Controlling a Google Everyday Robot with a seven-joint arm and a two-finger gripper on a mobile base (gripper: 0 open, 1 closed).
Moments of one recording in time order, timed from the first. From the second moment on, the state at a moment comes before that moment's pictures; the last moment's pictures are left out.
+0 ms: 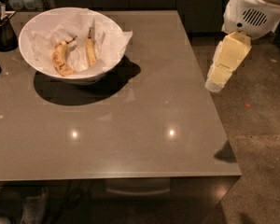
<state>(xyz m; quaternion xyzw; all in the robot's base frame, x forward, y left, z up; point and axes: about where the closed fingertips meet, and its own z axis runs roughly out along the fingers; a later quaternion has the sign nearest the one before) 0.505 -0.182 0.976 -0.54 0.83 0.01 0.13</state>
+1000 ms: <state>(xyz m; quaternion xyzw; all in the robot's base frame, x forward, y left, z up) 0.541 -0.148 0.994 -0.52 0.84 -0.01 0.17</state>
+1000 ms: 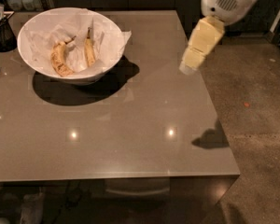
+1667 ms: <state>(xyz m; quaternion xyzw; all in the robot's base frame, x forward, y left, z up) 0.582 -0.081 0.999 -0.52 0.84 0.01 0.17</state>
